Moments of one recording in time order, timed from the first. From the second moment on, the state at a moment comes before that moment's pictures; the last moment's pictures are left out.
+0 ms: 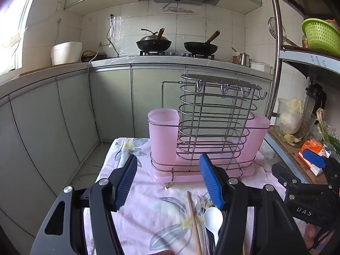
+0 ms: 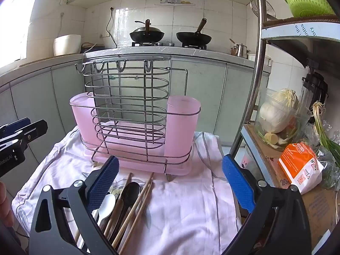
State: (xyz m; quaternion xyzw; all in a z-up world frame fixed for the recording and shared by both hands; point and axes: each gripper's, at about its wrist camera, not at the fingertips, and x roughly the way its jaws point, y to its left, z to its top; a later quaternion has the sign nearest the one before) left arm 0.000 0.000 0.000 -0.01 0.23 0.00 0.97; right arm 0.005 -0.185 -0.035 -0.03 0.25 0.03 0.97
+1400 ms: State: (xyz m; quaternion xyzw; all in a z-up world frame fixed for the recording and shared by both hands) left arm -0.003 -0.001 -0.001 -0.02 0.23 0.01 0.97; right arm 0.004 -0.187 -0.034 -0.03 0.24 0.03 0.97
